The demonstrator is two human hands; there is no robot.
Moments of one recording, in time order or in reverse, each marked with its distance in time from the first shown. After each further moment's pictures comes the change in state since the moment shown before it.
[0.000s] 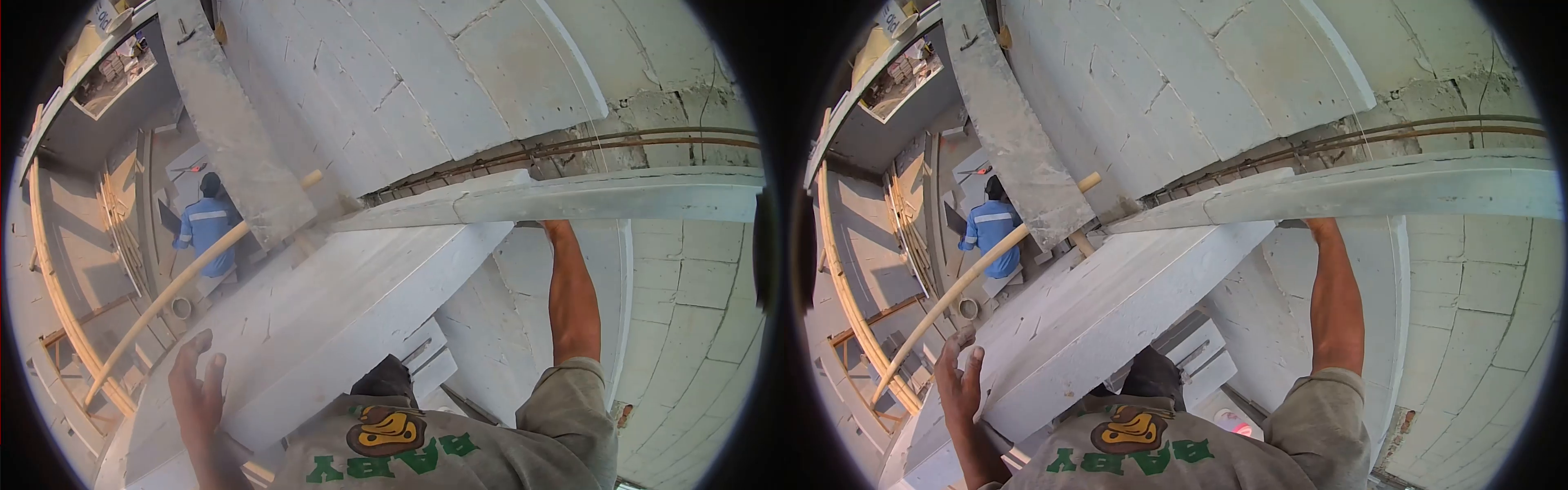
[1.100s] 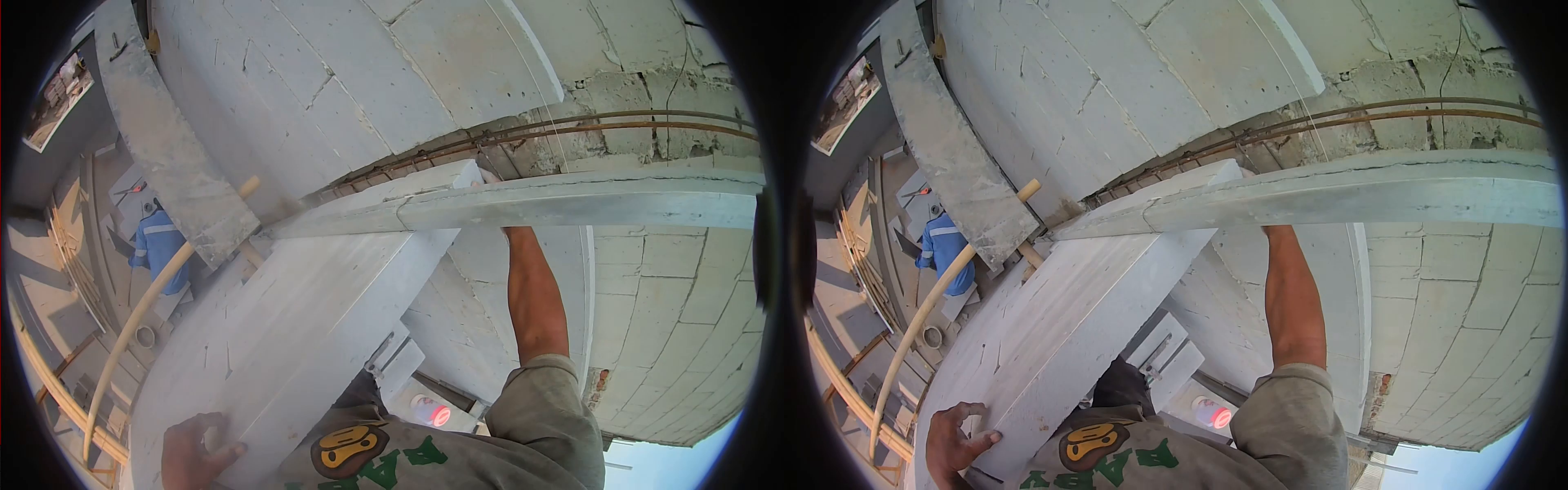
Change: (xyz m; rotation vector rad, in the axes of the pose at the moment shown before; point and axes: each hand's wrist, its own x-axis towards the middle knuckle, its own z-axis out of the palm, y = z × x) left_hand 0.024 0.023 -0.015 0.098 -0.727 -0.150; right_hand -0.004 -0.011 -0.003 -0.353 0.061 -0.087
